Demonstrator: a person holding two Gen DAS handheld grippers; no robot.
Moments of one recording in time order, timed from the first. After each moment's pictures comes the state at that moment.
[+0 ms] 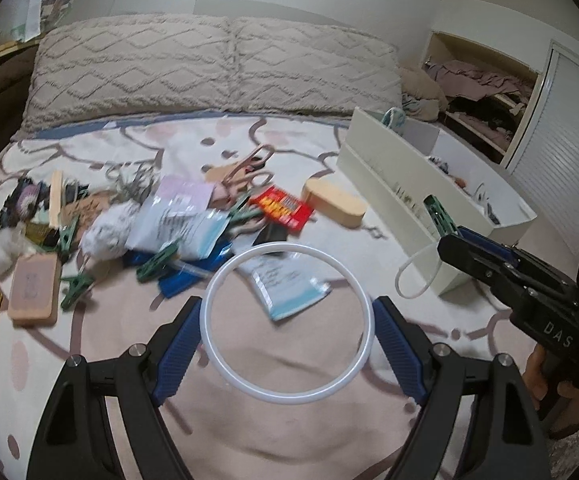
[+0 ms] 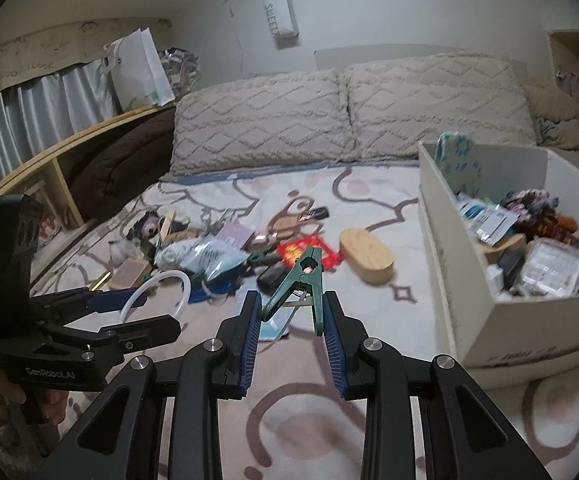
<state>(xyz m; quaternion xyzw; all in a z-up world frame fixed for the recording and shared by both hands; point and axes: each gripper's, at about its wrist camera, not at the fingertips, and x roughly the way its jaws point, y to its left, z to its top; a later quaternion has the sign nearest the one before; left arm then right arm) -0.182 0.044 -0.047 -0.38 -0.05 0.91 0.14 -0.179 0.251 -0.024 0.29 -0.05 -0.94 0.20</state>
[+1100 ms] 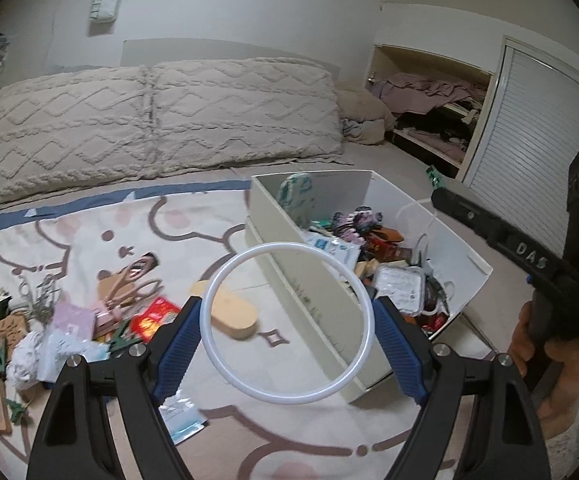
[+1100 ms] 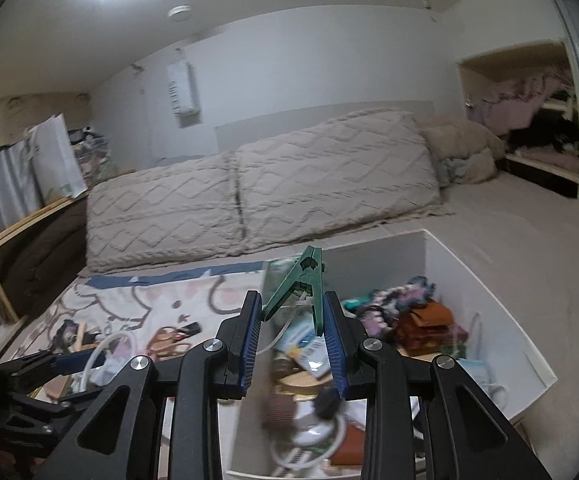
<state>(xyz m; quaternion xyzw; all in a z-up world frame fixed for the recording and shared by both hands) -0.248 0.164 0.021 -0.33 -0.03 0.92 0.22 -0.232 0.388 0.043 0.21 -0.09 -0.97 0.04</state>
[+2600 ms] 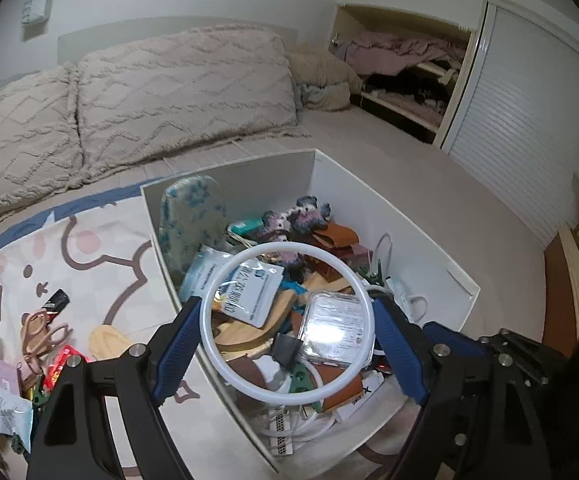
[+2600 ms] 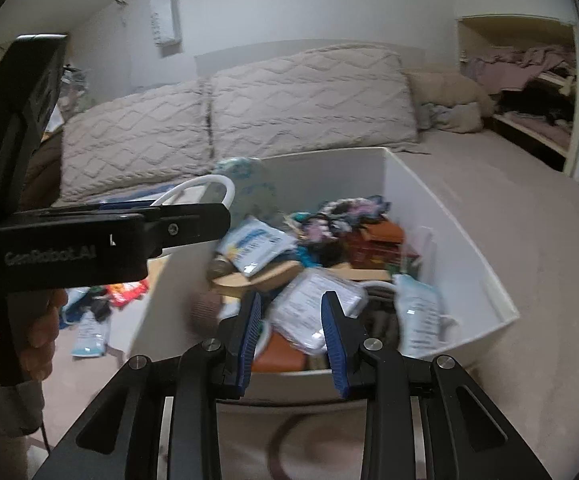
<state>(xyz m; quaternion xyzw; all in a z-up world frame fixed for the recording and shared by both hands) -0.309 0.290 0.019 -0.38 0.02 0.88 0.27 -0.216 0.417 0.002 0.33 -0.04 -0.94 0.02</state>
